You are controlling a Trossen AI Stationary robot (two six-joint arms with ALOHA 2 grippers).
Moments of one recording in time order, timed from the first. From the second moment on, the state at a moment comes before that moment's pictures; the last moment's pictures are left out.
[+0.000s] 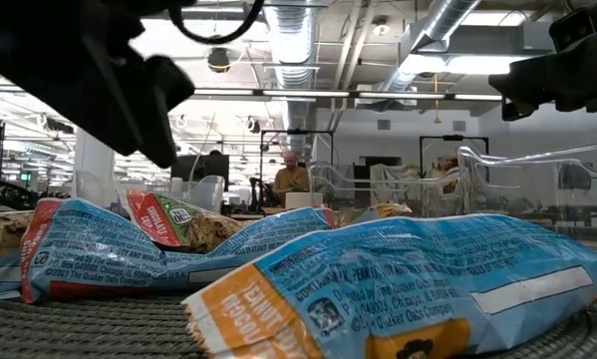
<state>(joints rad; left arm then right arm) -0.57 1.67 0.96 -0.22 -0.25 -0.40 -0.05 0.04 0.01 0.04 -0.23 -0.08</state>
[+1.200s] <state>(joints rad) -0.64 2.28 1.88 -0.64 -0.37 -0.60 -0.05 0.04 0.01 0.04 -0.23 -0.08</state>
